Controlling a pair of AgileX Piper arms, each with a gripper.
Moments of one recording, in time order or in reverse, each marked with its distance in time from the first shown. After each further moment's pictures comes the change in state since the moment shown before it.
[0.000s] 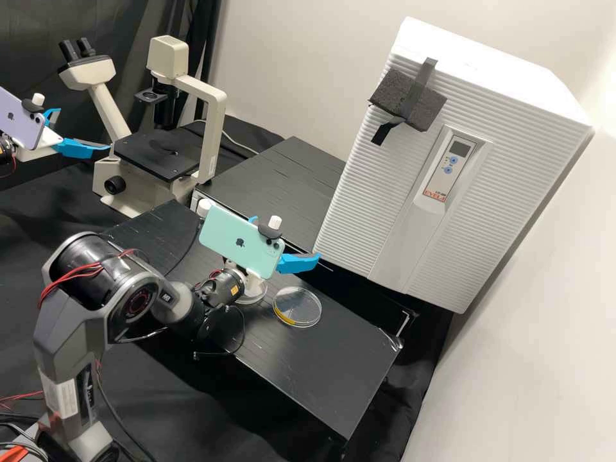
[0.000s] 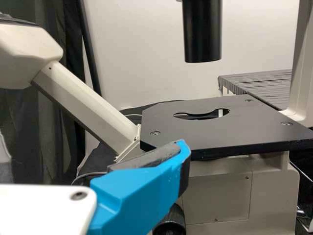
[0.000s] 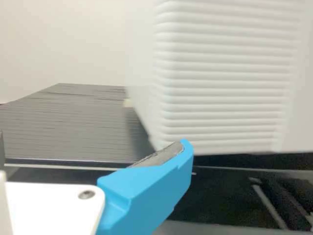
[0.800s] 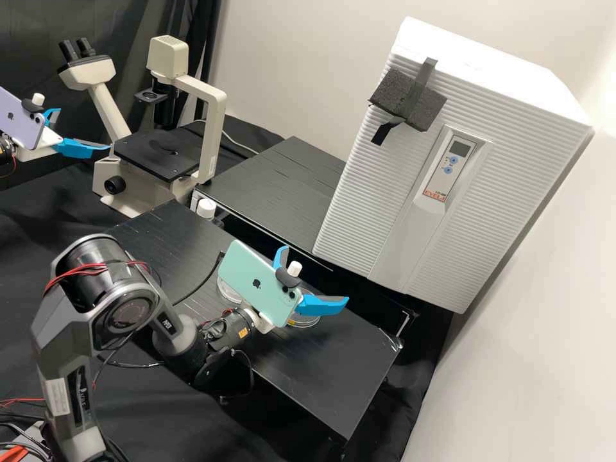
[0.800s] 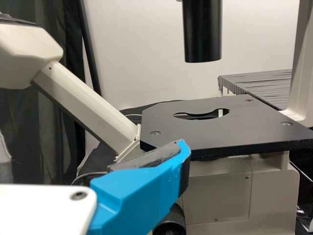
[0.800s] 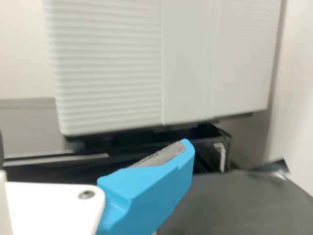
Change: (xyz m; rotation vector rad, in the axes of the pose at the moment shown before) left arm 0.000 0.000 0.000 0.000 0.000 0.000; right arm -0.040 0.026 0.058 0.040 -0.101 0.146
